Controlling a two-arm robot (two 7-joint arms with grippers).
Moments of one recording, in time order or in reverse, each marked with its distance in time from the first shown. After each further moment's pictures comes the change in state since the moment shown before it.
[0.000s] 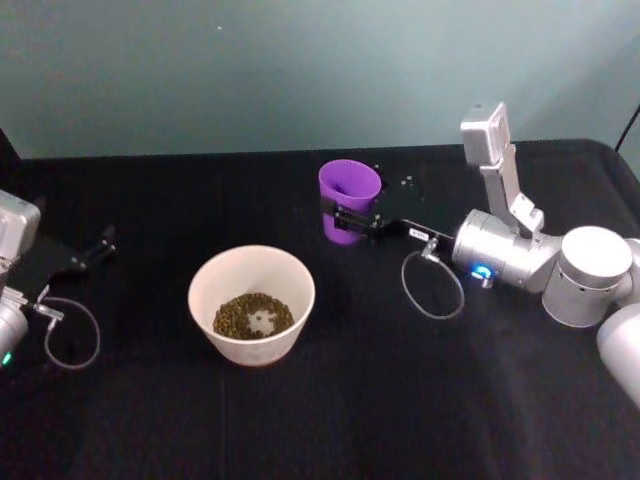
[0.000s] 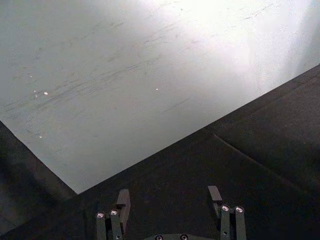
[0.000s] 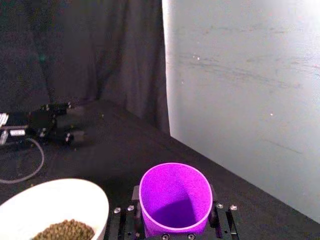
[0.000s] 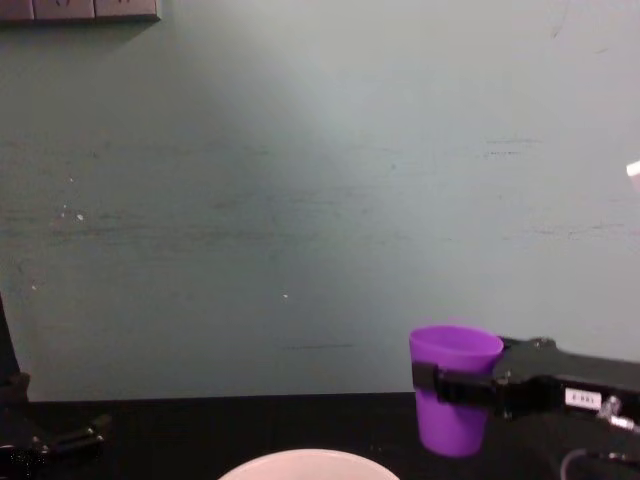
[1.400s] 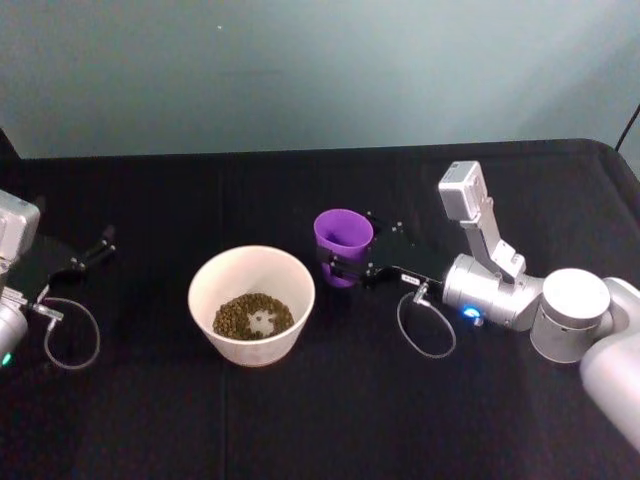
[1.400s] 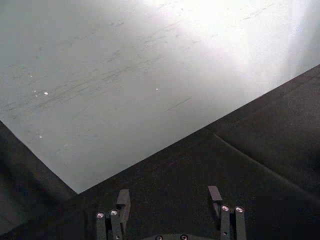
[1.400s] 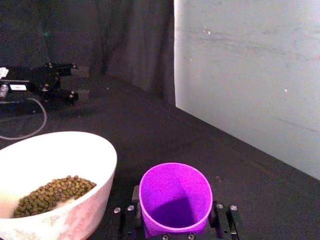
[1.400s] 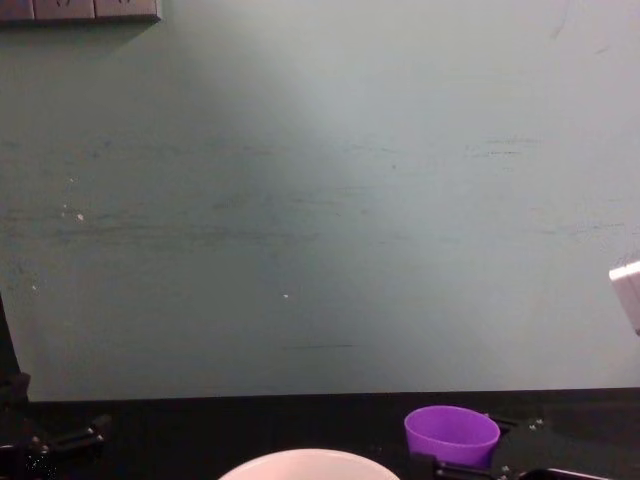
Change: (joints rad) left arm 0.000 0.000 0.000 0.000 0.000 0.000 0.000; right arm 0.013 -0.034 -0.063 0.182 -0.041 -0.150 0.016
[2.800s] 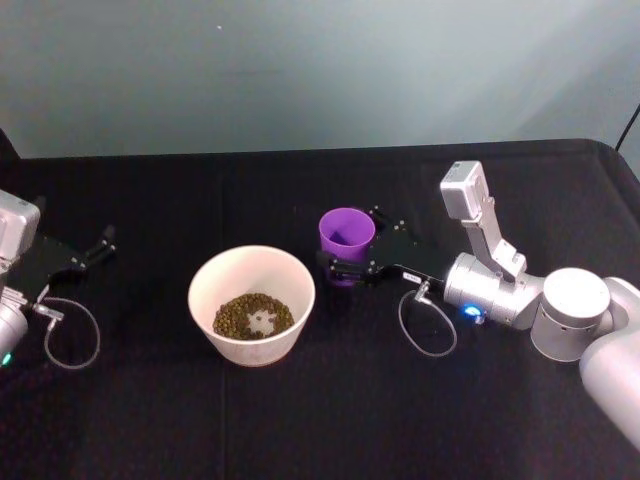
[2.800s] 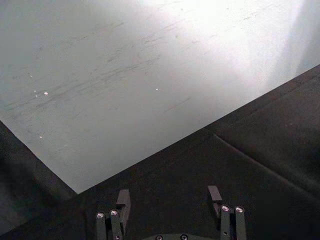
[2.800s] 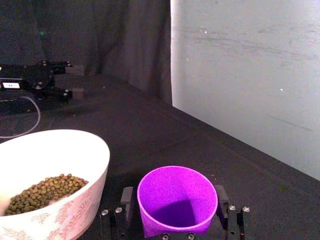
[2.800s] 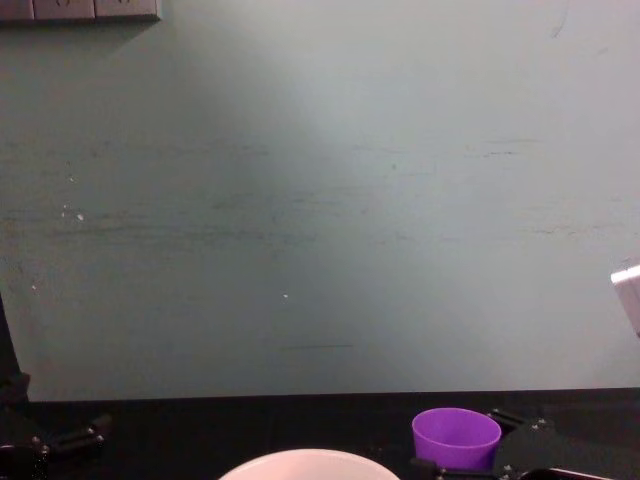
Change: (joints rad) left arm 0.000 0.000 0.000 0.000 0.000 0.000 0.000; right arm 0.016 -0.010 0.003 0.041 -0.003 -0.020 0.002
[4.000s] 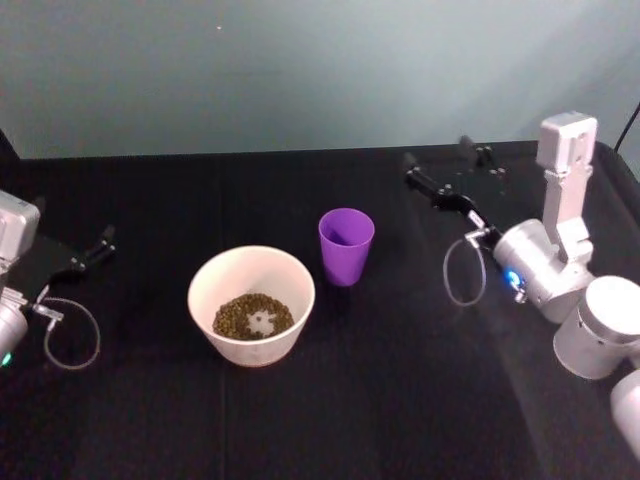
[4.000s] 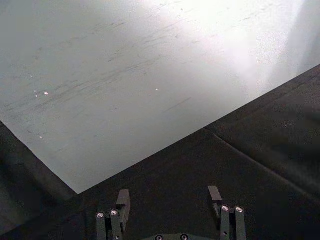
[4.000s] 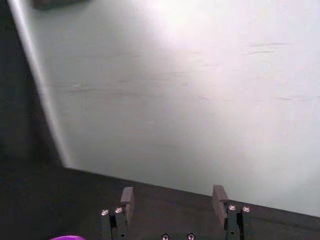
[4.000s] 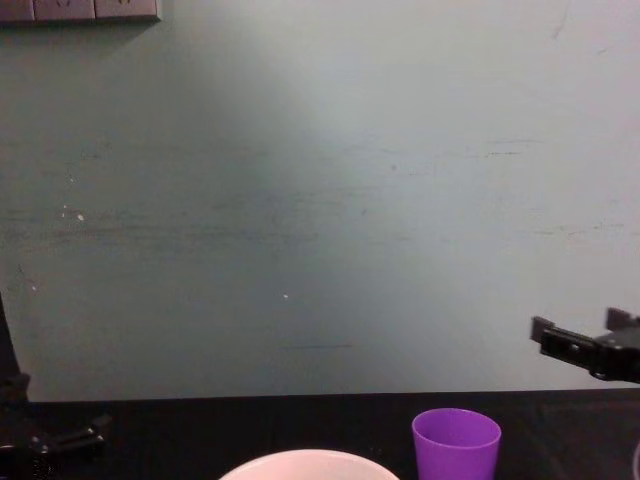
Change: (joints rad) left arm 0.000 0.000 0.000 0.000 0.000 0.000 0.000; right arm -0.233 0.001 0.227 -0.394 0.016 0.133 -0.510
